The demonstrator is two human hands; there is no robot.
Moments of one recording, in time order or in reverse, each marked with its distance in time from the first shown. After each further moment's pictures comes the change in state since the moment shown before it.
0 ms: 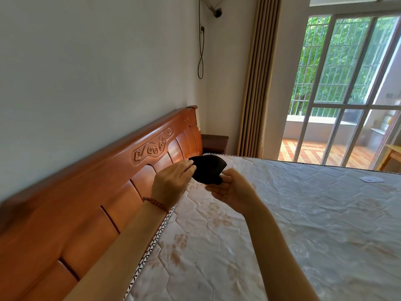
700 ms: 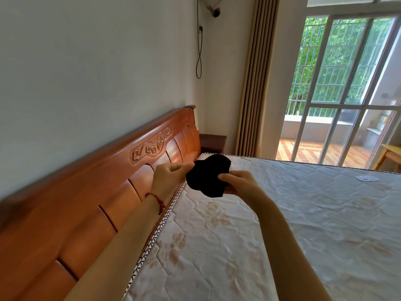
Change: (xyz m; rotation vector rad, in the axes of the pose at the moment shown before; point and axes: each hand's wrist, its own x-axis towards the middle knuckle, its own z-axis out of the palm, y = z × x) left_hand 0.016 0.005 -0.010 -1.021 -0.196 -1.287; right_hand 0.004 -0.006 -0.022 -0.483 0.062 -0.251
